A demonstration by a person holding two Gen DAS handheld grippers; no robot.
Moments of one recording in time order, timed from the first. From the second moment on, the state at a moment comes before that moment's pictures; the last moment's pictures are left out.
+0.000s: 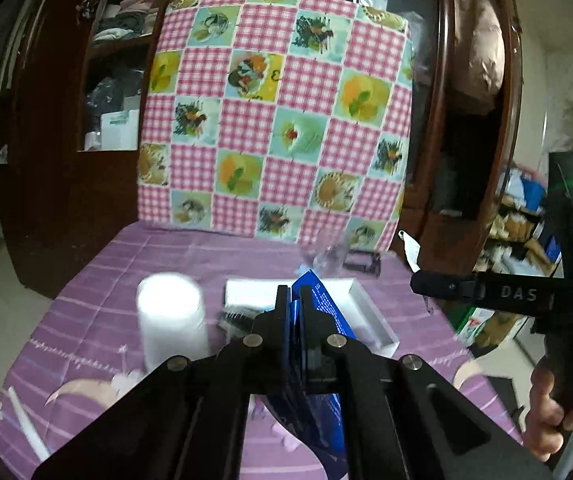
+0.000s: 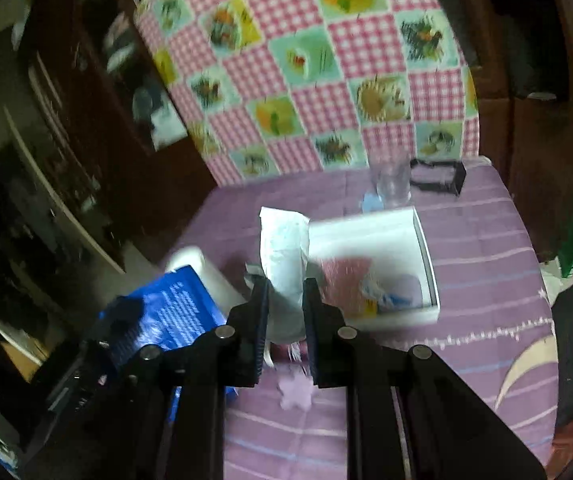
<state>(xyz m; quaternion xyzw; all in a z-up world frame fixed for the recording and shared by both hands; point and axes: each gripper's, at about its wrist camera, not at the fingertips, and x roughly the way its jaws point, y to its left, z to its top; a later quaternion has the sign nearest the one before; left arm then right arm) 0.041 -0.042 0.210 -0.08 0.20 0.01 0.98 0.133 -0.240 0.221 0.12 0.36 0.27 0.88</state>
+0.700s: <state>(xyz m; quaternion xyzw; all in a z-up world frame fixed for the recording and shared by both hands) 0.211 -0.029 0.127 -0.19 0.28 -0.02 0.94 0.254 -0.254 0.153 0.14 0.39 0.24 0.88</state>
